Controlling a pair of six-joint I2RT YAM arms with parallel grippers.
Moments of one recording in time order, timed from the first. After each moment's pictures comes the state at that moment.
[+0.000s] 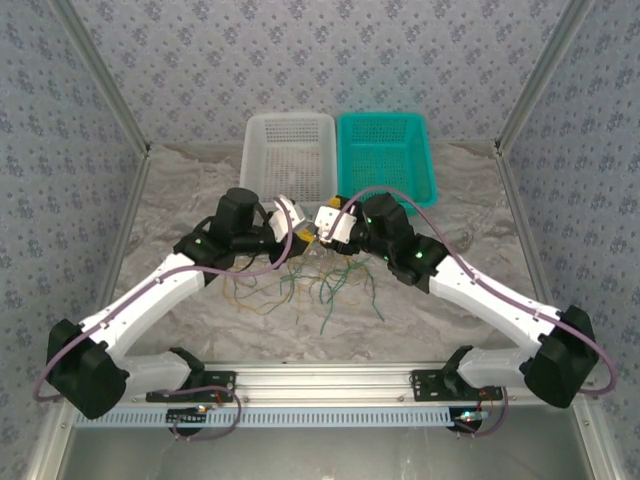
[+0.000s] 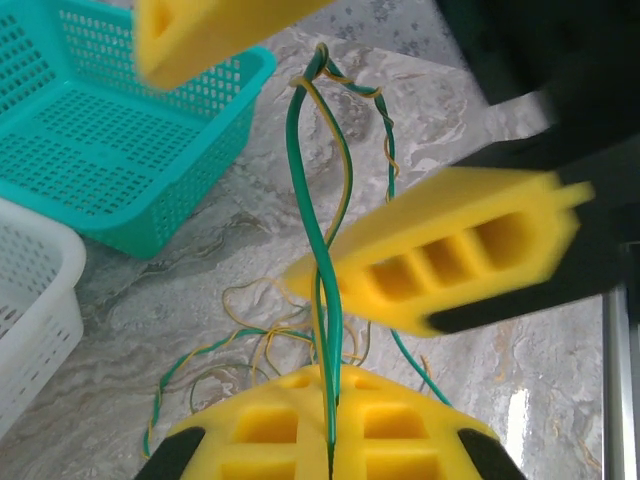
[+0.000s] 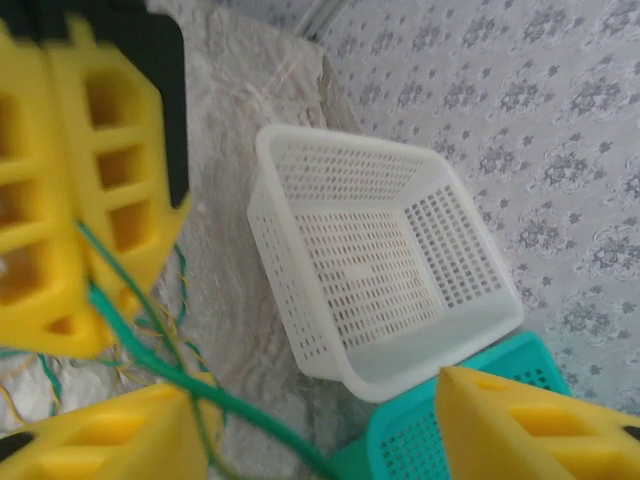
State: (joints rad) left arm -0.63 1.21 0.99 -0.34 0.53 0.26; right arm 0.78 1.26 1.03 -0.16 0.01 -0.75
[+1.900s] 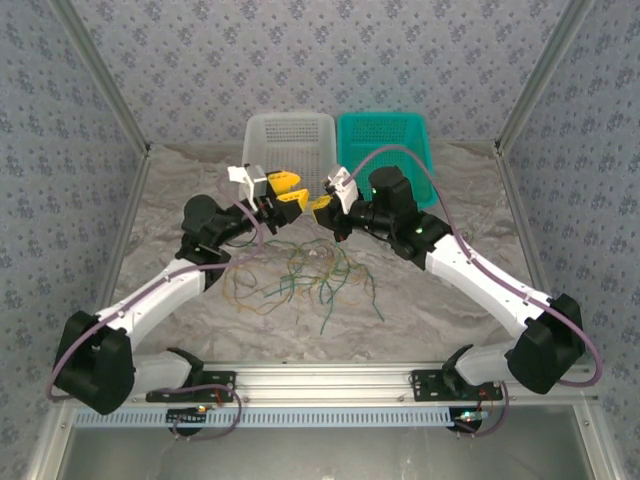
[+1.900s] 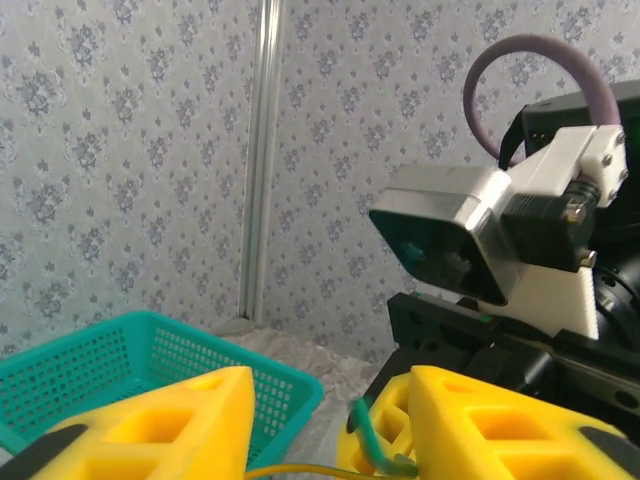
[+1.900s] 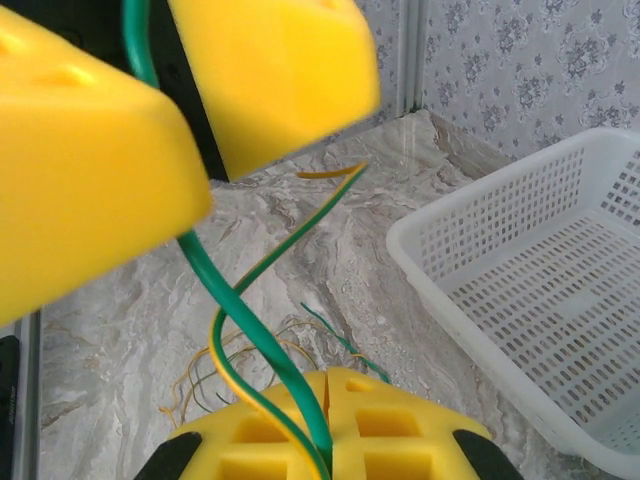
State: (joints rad) left arm -0.49 1.24 0.78 0.75 0.62 -0.29; right arm 0.67 1.34 1.15 -0.14 -0.42 -0.07
